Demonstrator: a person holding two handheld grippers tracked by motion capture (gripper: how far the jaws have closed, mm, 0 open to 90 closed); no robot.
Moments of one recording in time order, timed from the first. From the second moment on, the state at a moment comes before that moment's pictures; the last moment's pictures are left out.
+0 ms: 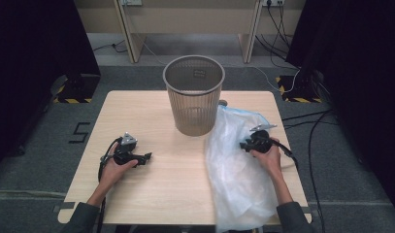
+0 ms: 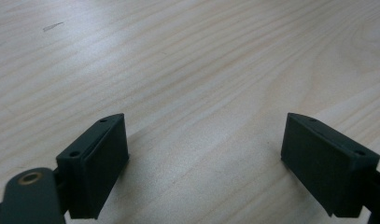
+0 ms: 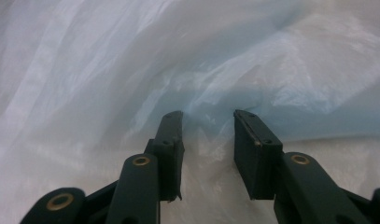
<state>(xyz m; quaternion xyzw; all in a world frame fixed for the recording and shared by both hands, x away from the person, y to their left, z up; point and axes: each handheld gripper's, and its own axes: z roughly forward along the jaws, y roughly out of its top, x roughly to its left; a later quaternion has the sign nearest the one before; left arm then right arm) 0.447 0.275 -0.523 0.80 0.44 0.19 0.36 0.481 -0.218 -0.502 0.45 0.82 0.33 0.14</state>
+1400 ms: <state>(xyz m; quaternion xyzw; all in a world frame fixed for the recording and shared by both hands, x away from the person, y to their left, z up) 0.477 0.165 -0.483 0.82 0.38 0.06 0.43 0.440 -0.176 -0.506 0.39 0.83 0.37 0.11</state>
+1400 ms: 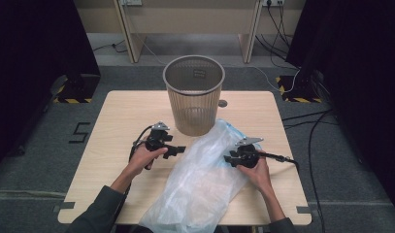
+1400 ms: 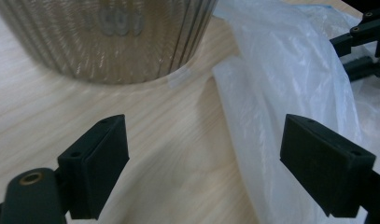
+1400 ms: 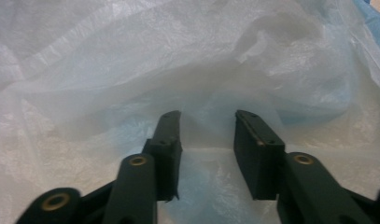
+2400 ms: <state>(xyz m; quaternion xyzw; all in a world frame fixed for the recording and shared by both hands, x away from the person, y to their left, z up) 0.464 0.184 -0.489 0.83 0.33 0.06 0.45 0.430 -0.203 -0.475 0.42 0.79 0.43 0.14</state>
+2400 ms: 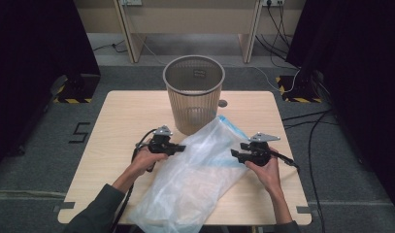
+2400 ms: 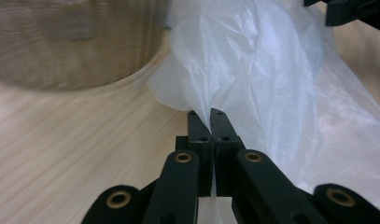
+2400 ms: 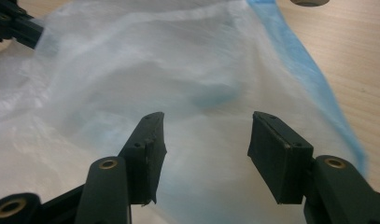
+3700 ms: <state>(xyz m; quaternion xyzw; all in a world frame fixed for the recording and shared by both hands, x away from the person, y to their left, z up) 0.450 0.401 -0.487 0.68 0.58 0.24 0.39 0.439 -0.210 -0.490 0.44 0.80 0.40 0.13</state>
